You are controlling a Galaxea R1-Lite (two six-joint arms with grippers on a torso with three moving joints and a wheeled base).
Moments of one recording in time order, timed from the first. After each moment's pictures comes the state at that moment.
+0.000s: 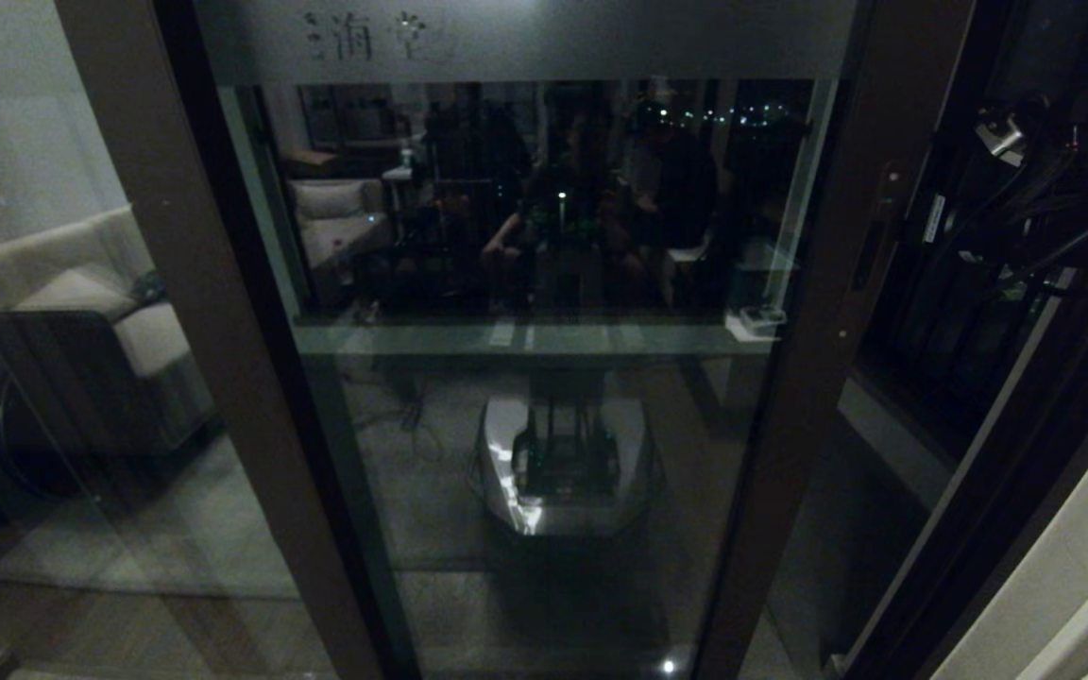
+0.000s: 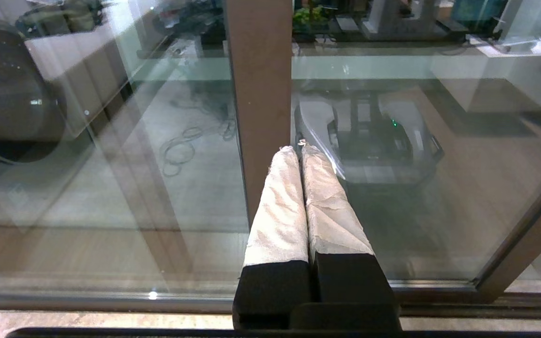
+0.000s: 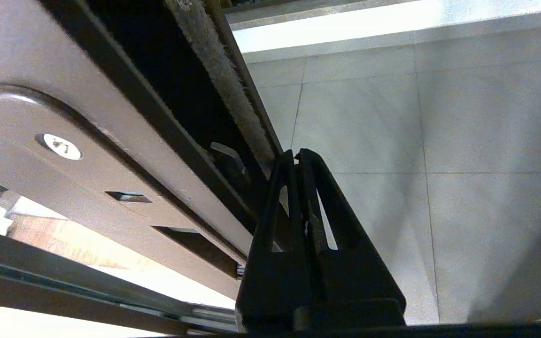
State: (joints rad) left arm 0.00 0.00 0.00 0.01 -0.01 0.02; right arm -0.12 1.95 -1.70 0.01 0.42 0.14
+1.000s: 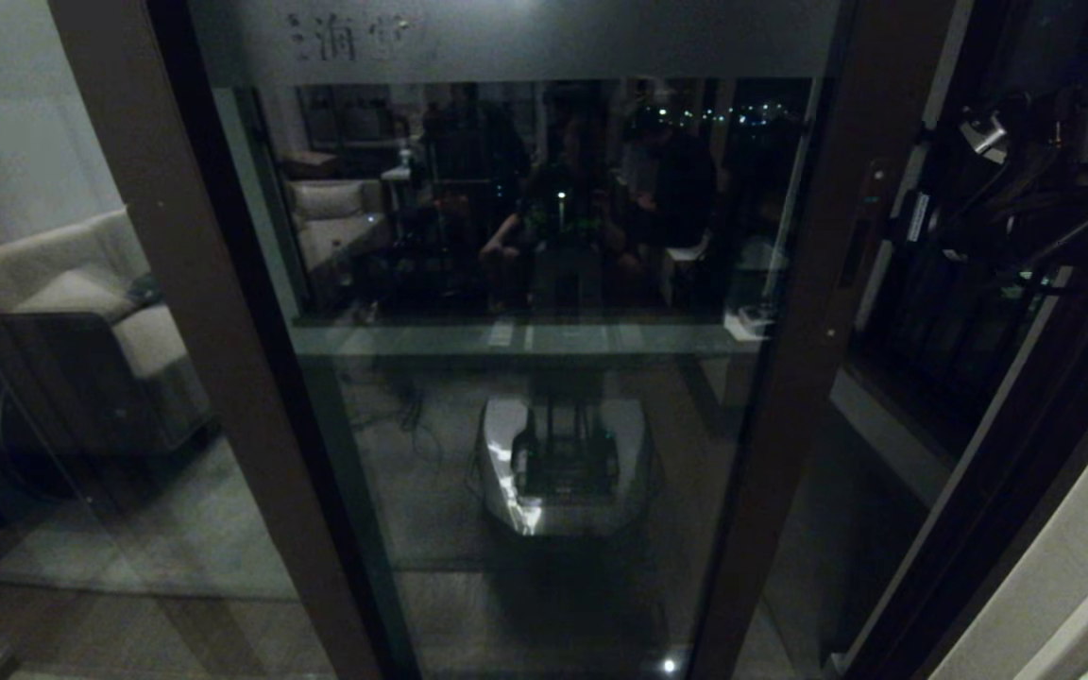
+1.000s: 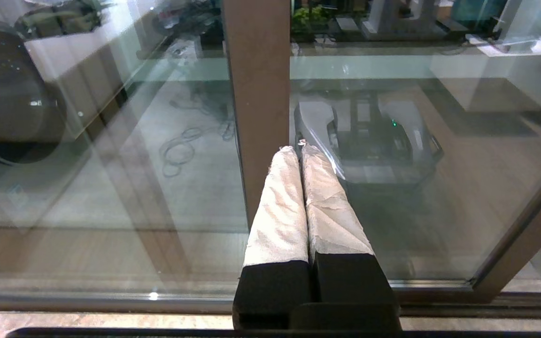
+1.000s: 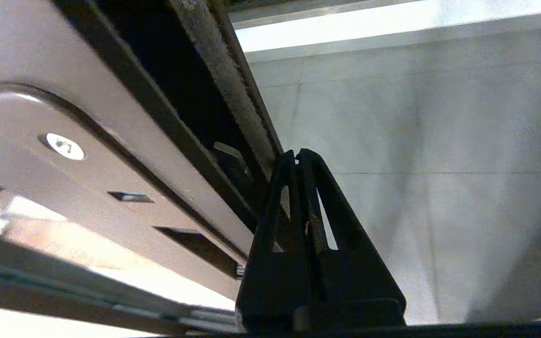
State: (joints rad) left arm 0.00 0.00 0.00 0.01 -0.01 0.02; right arm -0.05 1.95 -1.70 0.01 0.37 0.15
